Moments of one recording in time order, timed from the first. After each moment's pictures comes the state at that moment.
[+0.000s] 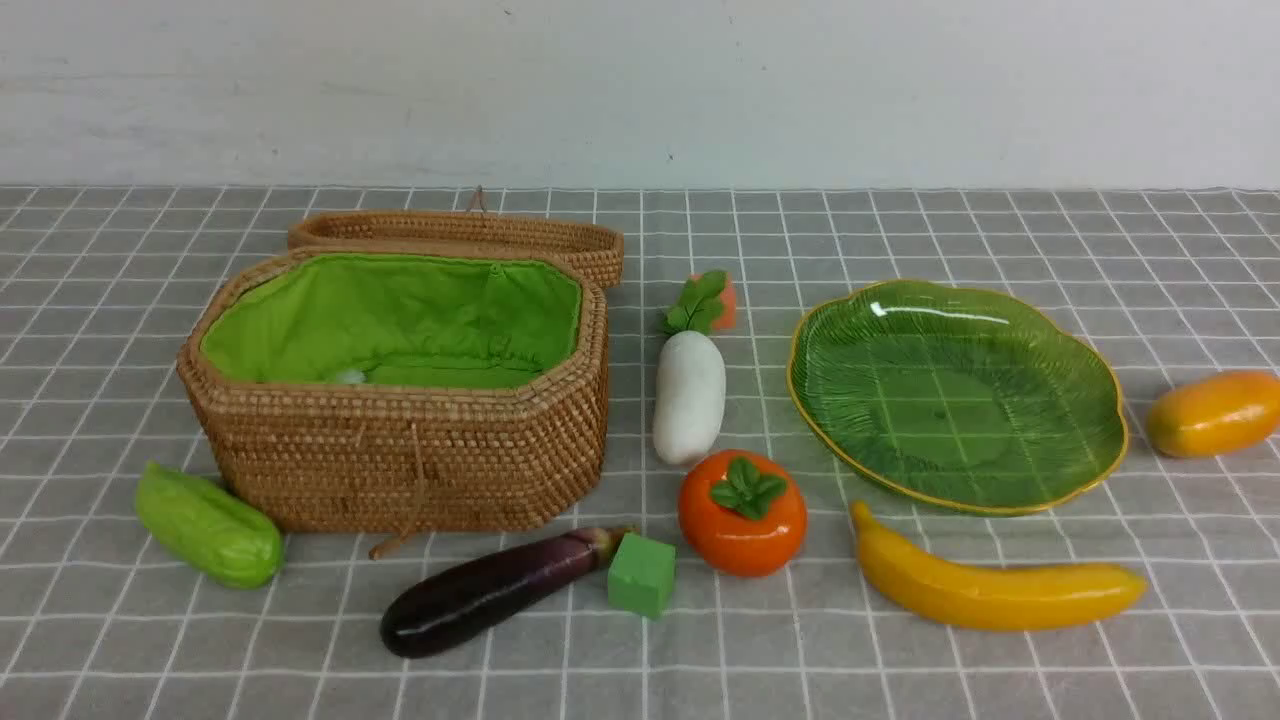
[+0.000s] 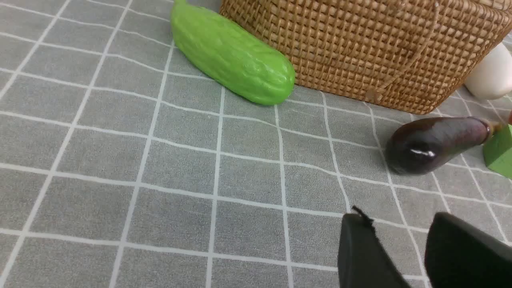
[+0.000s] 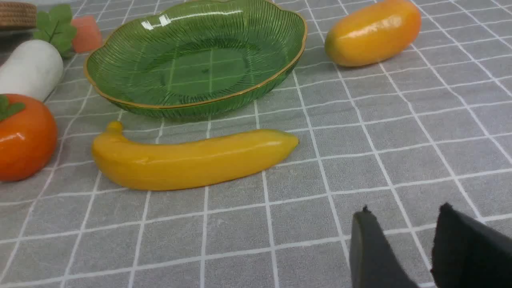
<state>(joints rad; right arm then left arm) 0.00 -0.01 0.02 -0.09 0.38 0.22 -0.09 -0.01 0.03 -0.11 0.39 -0.23</state>
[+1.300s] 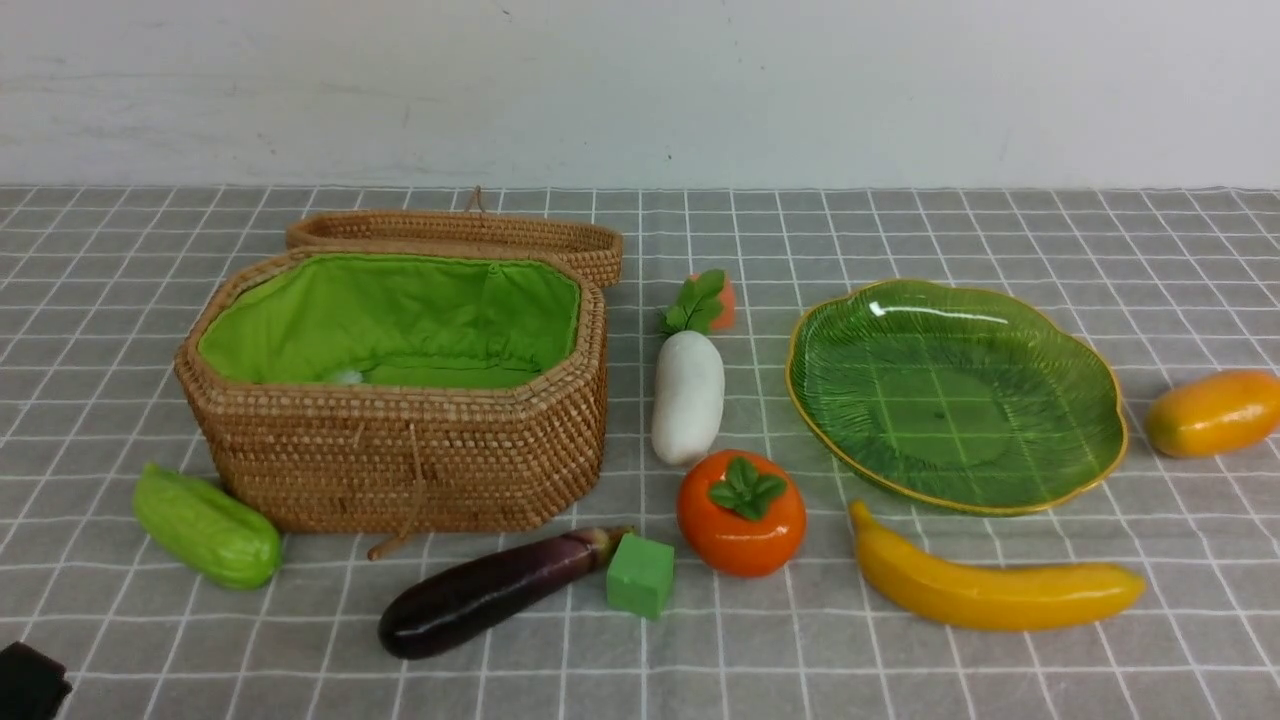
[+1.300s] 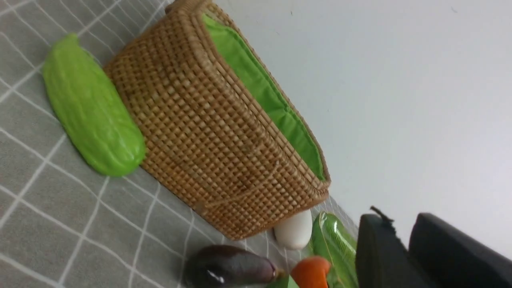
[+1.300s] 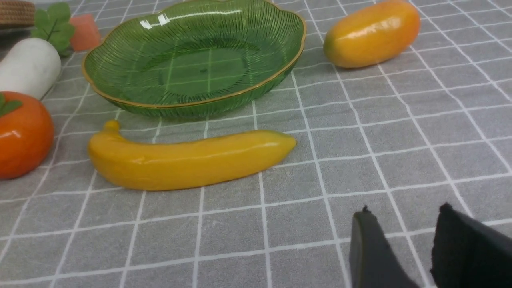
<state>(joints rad) 0.00 -0.01 0.02 -0.13 0.36 0.21 -0.09 0.05 -0.09 -0.52 0.21 -0.41</state>
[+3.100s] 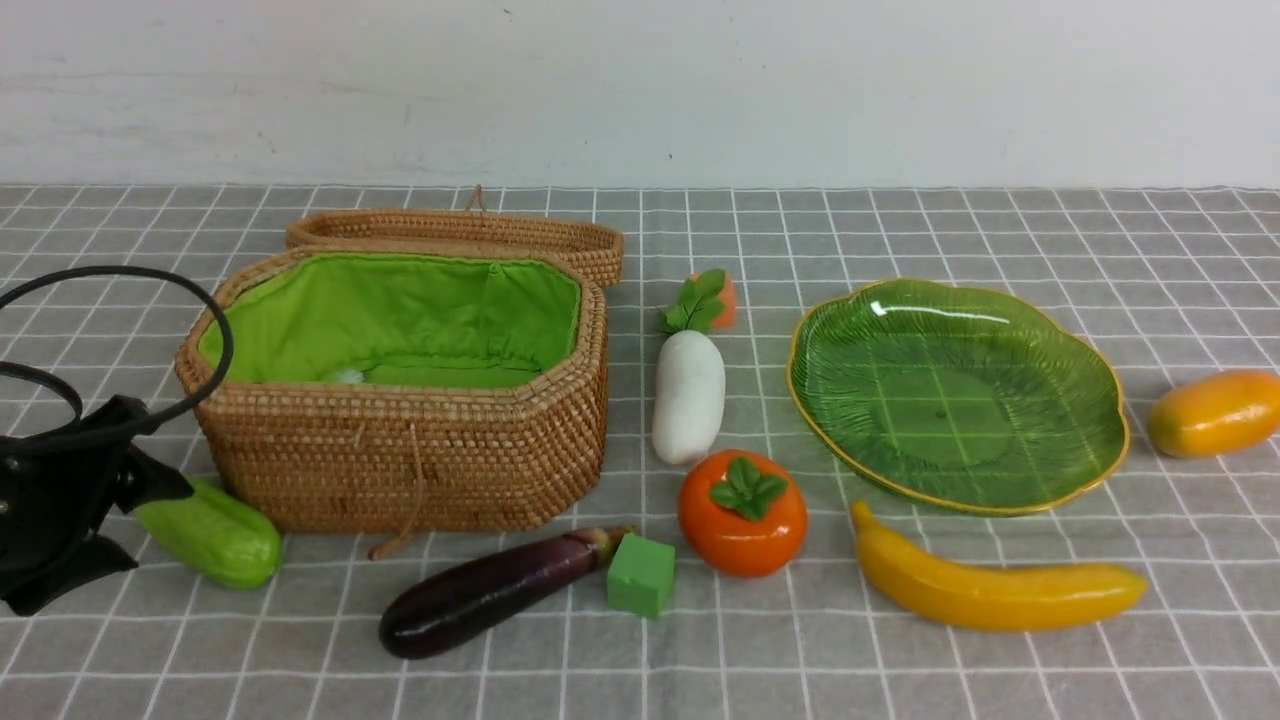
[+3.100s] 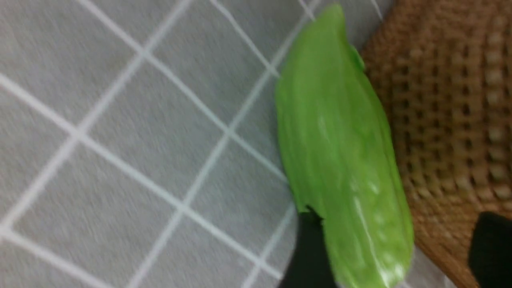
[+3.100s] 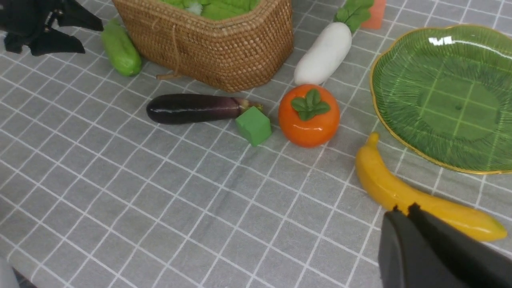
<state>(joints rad) 0.42 0.63 -0.98 0.23 1.01 -0.09 0.28 1.50 -0.71 -0.96 0.31 0.30</state>
